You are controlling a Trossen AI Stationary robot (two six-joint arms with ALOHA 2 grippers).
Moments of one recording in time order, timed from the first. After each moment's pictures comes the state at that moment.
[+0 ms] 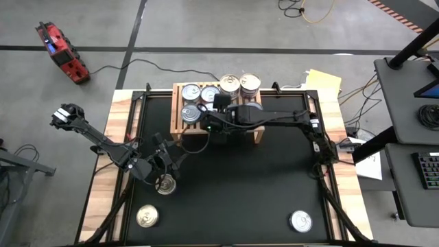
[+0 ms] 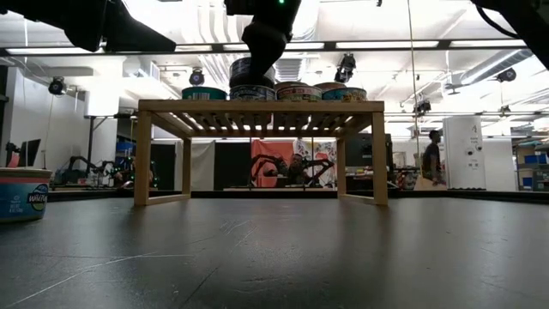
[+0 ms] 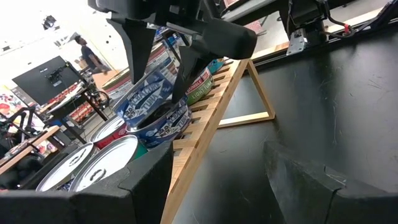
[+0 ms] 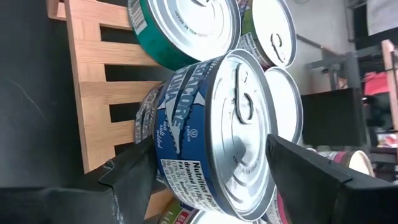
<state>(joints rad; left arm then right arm) -0.58 1.02 0.47 0.25 -1.12 0.20 -0.03 2.13 2.20 -1.06 0.61 -0.25</state>
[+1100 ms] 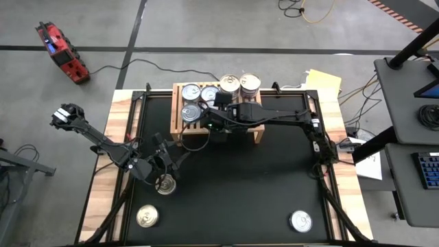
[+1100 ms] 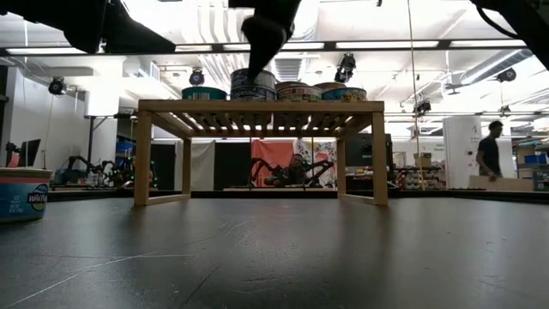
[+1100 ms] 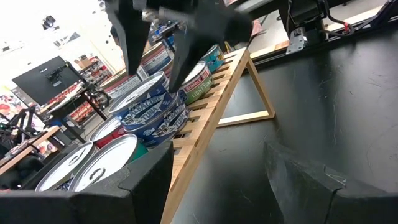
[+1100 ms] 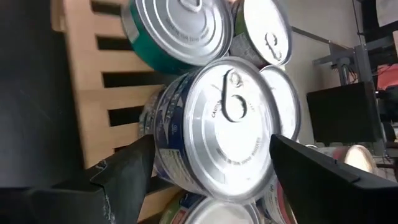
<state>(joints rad) -0.58 1.02 0.47 0.25 -1.12 0.20 -0.03 2.12 2.23 -1.09 0.58 -0.20</state>
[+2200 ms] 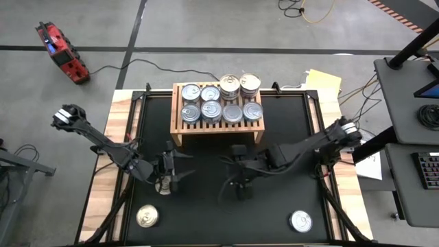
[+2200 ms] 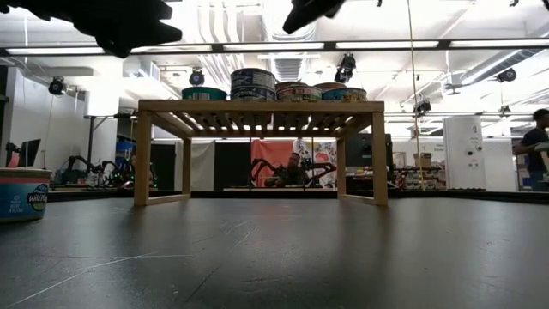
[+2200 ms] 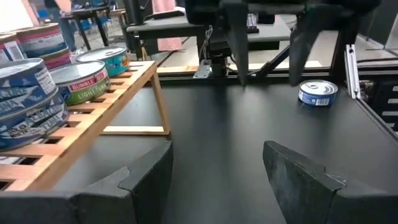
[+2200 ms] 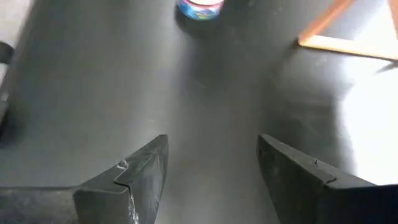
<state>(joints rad) -0.58 1.07 0.49 0.33 -0.76 -0.11 0.33 1.78 1.63 -0.78 0.20 0.11</state>
